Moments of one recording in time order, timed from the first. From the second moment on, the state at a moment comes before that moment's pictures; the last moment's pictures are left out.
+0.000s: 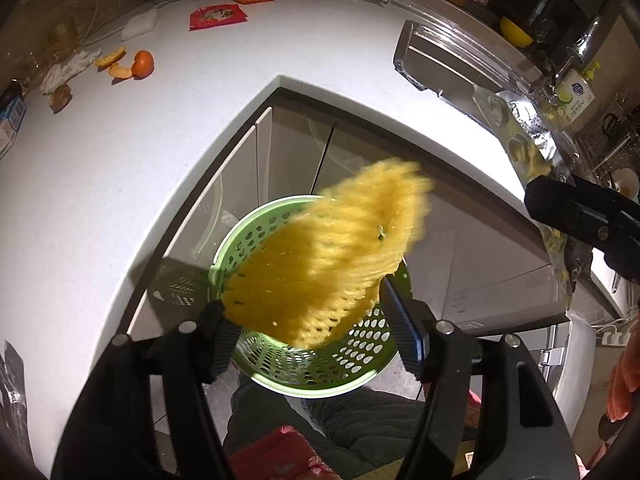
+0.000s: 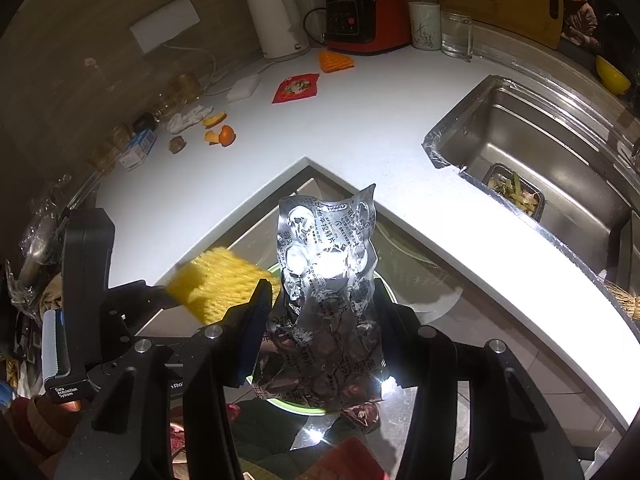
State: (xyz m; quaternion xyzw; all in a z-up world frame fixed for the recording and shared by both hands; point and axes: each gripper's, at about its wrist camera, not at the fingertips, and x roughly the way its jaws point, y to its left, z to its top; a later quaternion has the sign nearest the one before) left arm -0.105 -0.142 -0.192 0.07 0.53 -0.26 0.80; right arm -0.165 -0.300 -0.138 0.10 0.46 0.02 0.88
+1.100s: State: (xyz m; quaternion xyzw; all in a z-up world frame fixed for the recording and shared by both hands) left arm -0.062 -0.094 -0.153 0.08 0.49 -0.19 0.85; right arm -0.144 -0.270 -0.187 0.08 0.52 0.04 0.85
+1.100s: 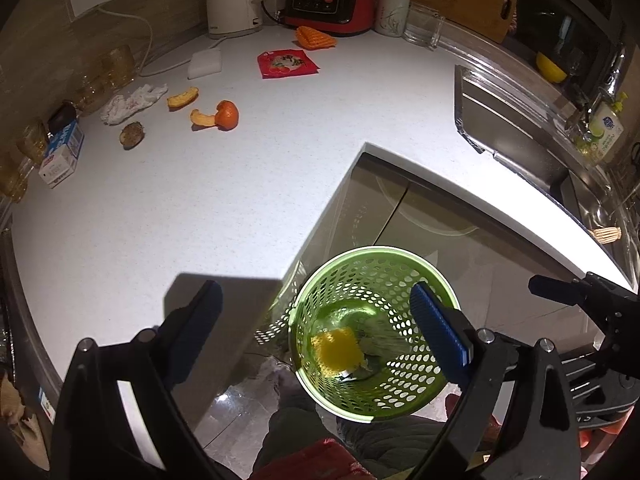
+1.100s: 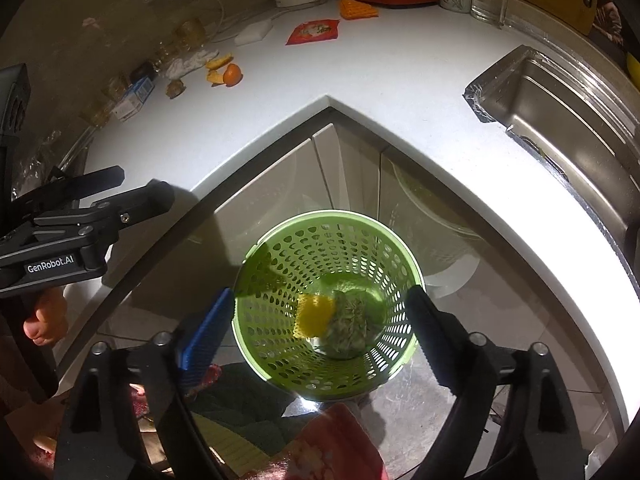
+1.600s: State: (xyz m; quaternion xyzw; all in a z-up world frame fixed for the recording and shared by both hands) left arm -0.026 -0.051 -0.135 0.05 0.48 -0.15 0.86; right arm -0.105 -0.273 -0.156 0.08 0.48 0.04 0.87
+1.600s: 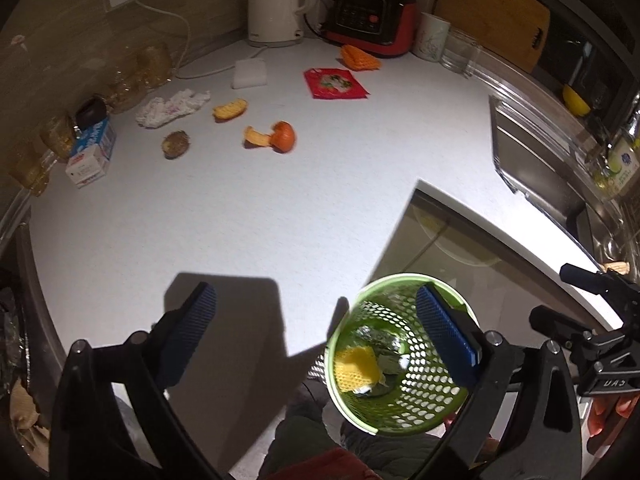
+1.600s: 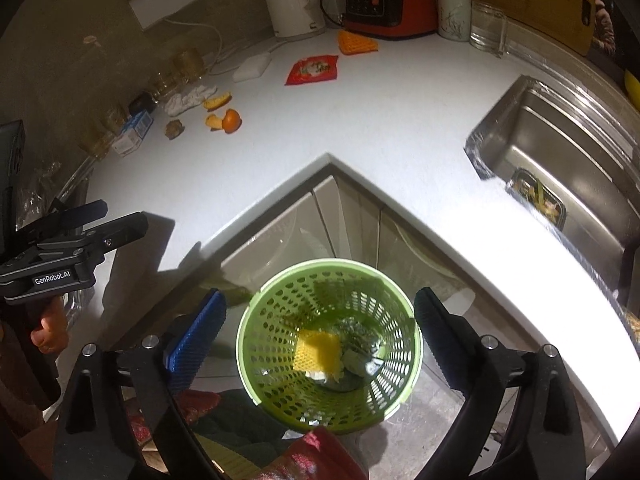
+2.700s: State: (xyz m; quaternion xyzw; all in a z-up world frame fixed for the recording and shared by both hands) left arm 0.174 0.075 -0.184 -0.03 0.48 -0.08 0.87; right arm 0.167 -0.126 -0.217 0.00 0.48 0.11 0.87
